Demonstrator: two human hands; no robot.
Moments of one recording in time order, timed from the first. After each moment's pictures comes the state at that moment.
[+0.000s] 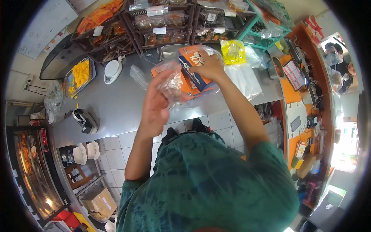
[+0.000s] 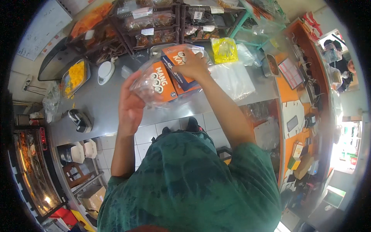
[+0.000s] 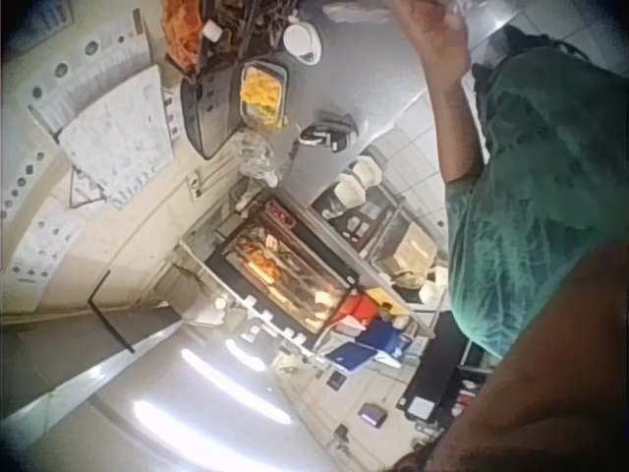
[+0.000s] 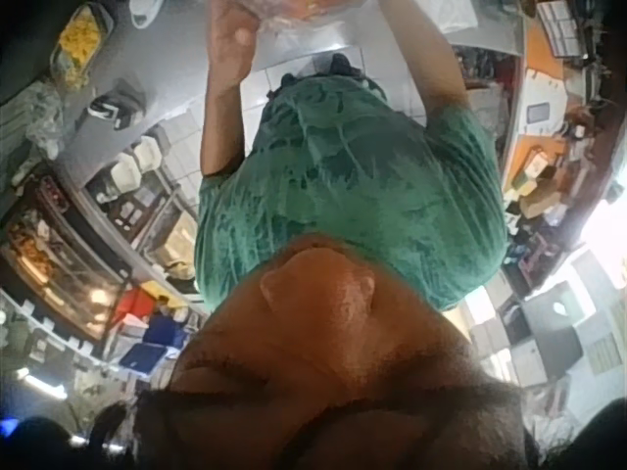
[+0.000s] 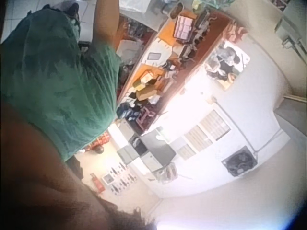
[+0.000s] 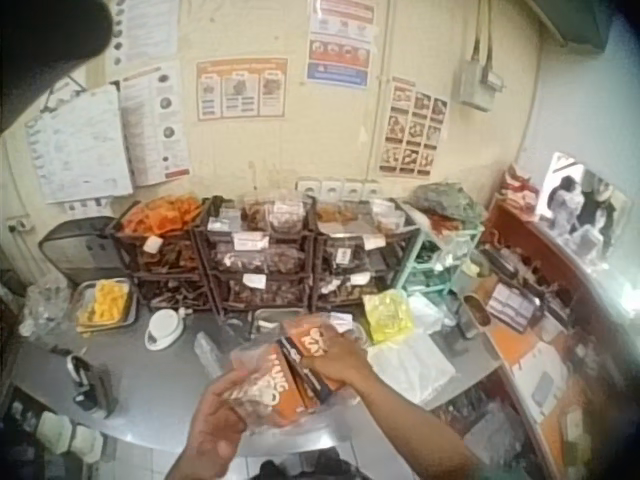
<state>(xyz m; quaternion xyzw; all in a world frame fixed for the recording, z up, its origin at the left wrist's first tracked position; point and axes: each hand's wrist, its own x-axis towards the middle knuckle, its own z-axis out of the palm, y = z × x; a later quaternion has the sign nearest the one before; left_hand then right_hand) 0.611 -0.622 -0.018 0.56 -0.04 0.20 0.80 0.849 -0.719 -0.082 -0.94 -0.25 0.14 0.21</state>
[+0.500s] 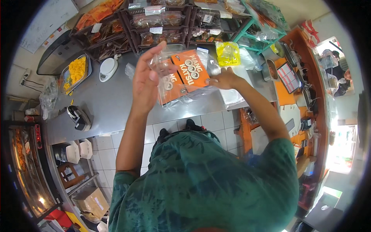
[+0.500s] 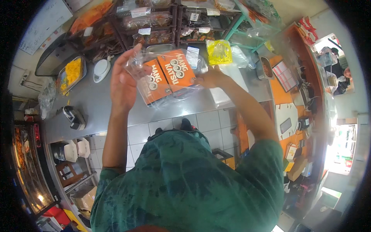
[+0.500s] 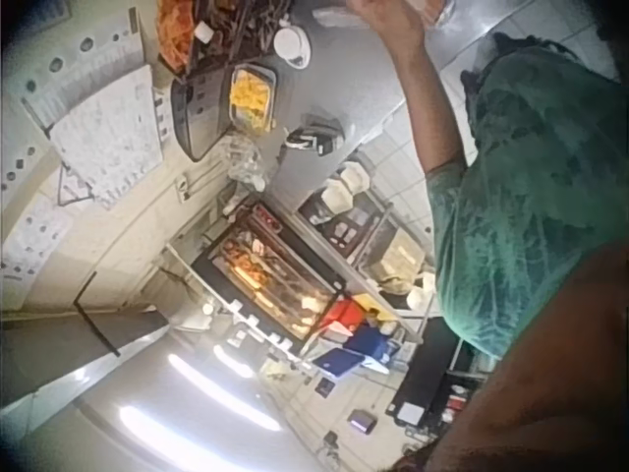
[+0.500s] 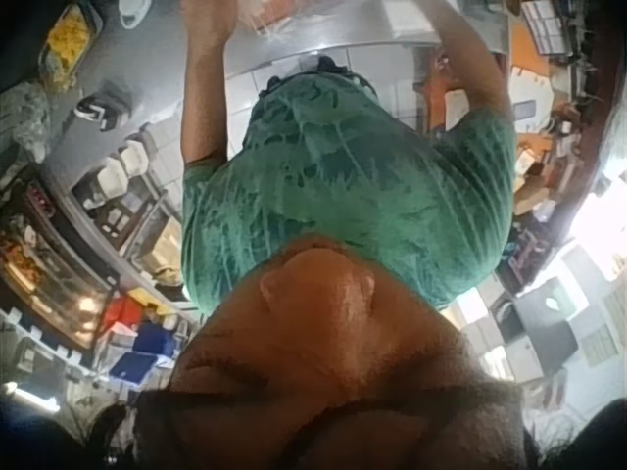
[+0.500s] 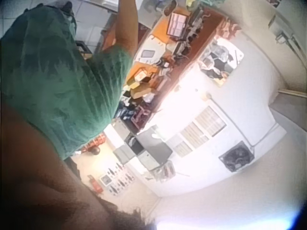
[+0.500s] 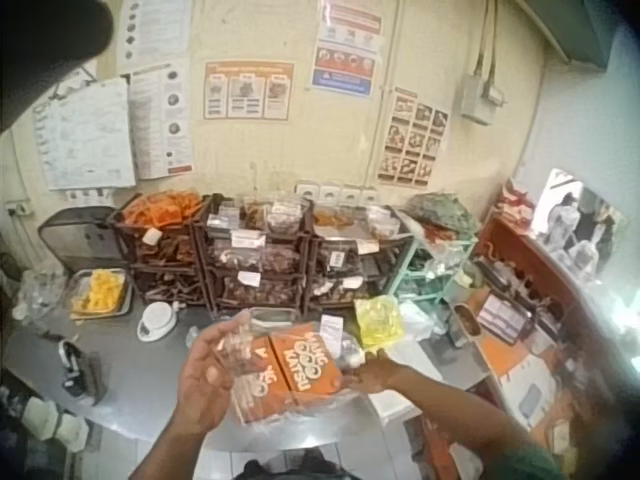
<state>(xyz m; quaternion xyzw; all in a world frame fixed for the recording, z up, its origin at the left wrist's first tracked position) 0.654 -0.606 -0.016 0.54 -0.10 0.31 0.78 0.885 -0.814 -0.090 -0.84 -0.48 0.24 -0.12</state>
